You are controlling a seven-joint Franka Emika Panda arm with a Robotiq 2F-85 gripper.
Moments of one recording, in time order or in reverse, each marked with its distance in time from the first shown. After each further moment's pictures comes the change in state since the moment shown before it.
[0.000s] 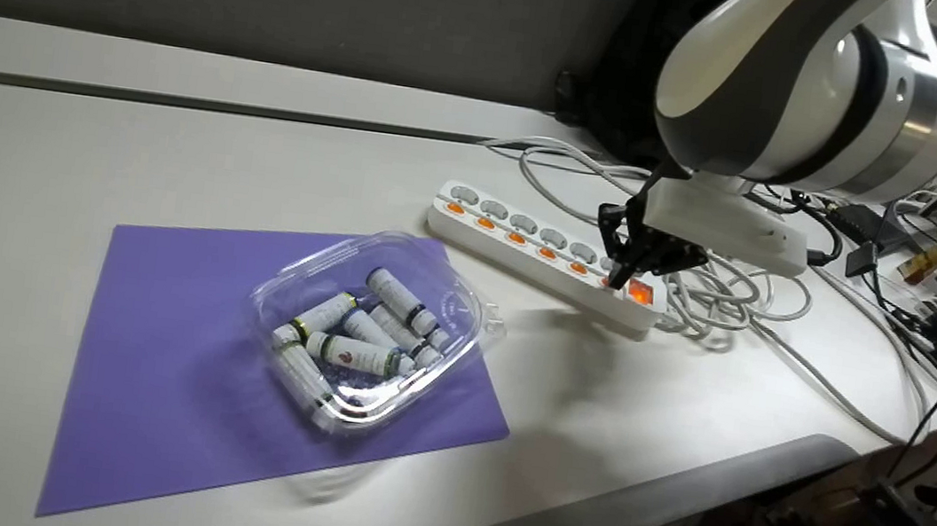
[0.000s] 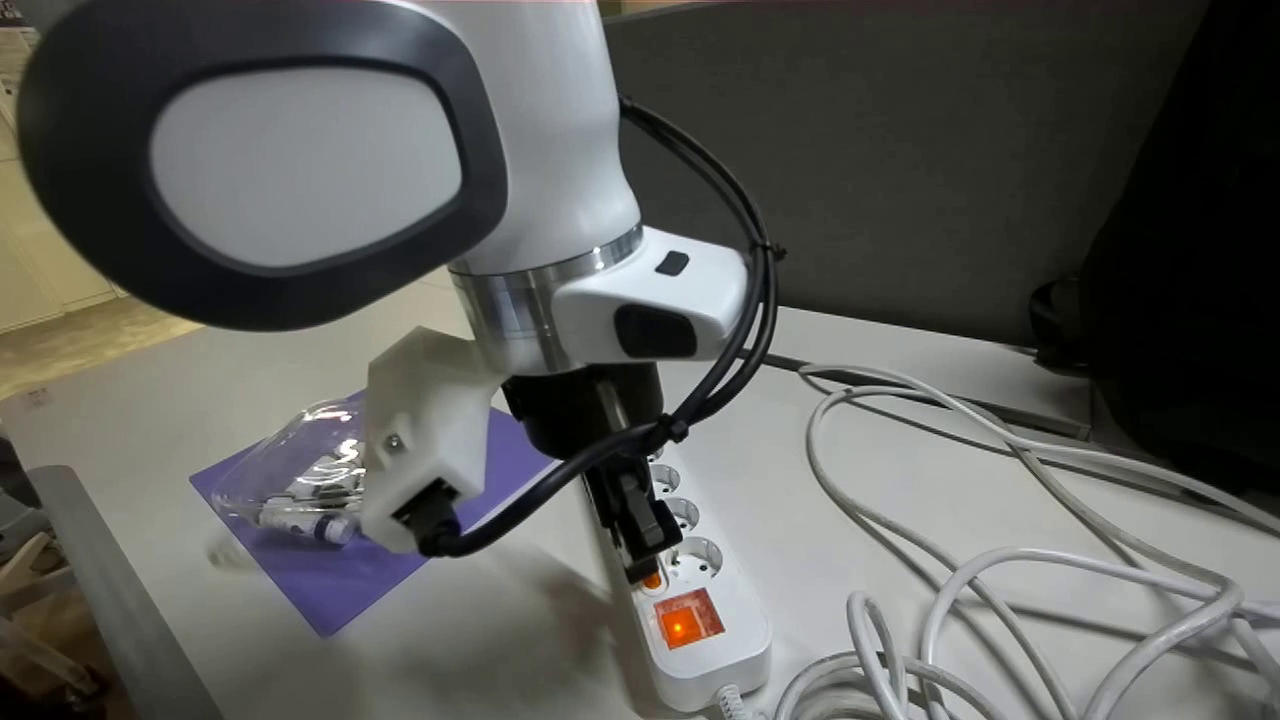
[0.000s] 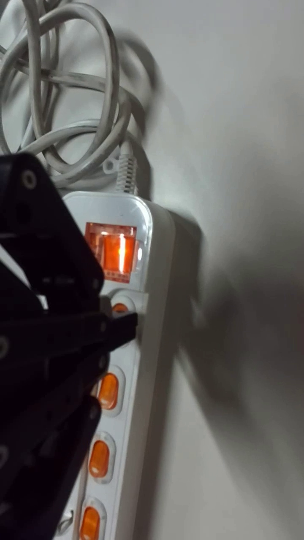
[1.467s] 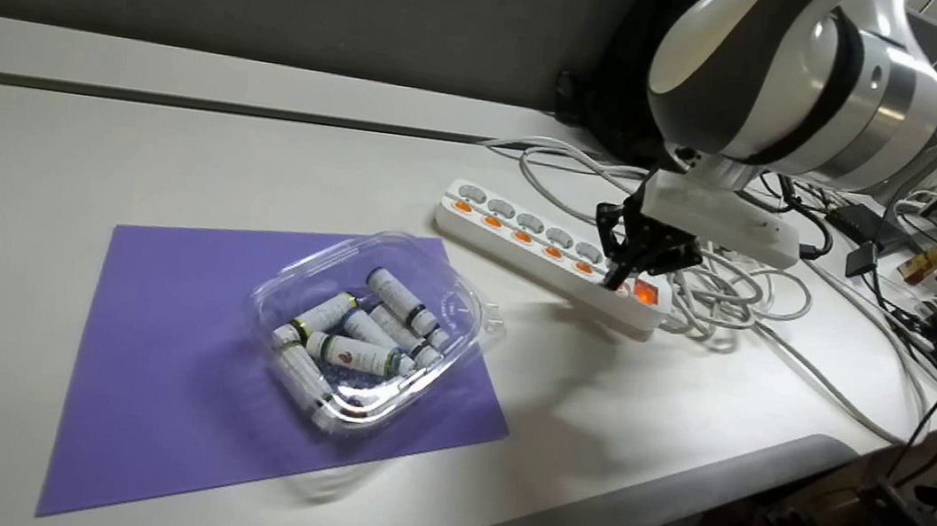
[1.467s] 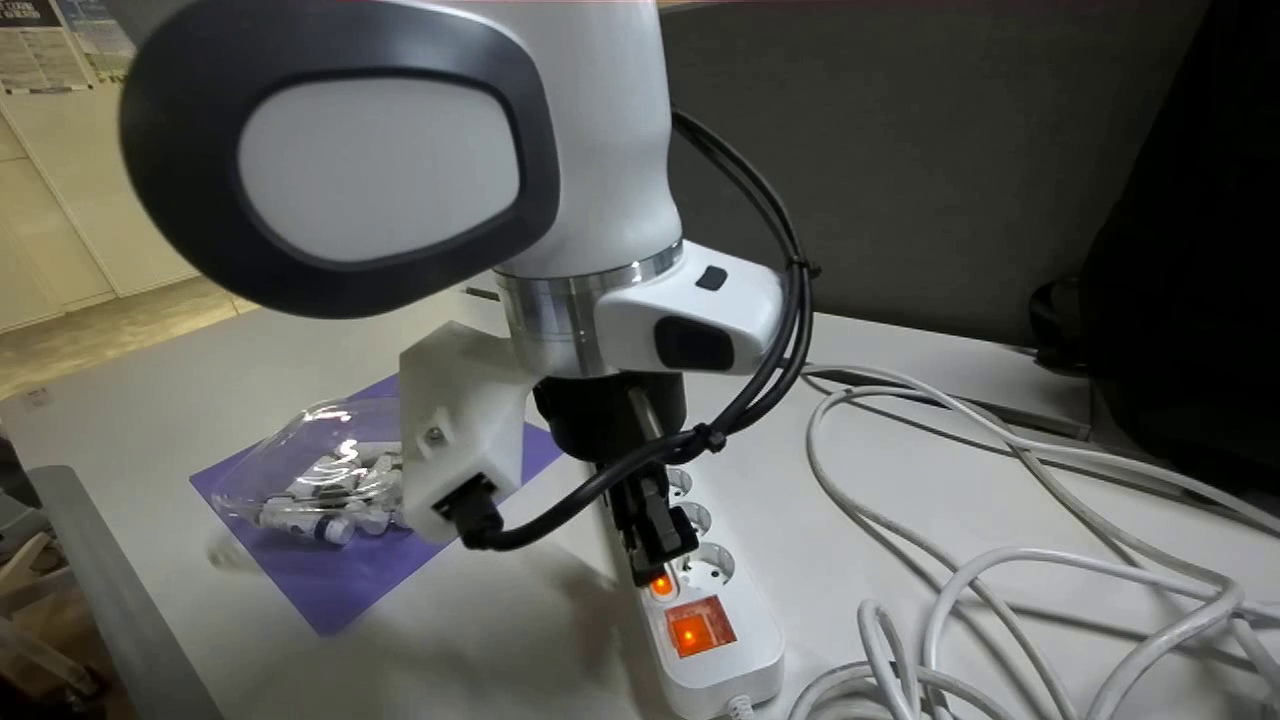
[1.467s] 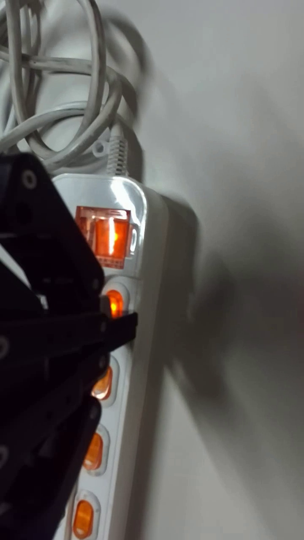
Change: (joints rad) arm -0.050 0.034 0.038 0.067 0.059 -0.089 -0.043
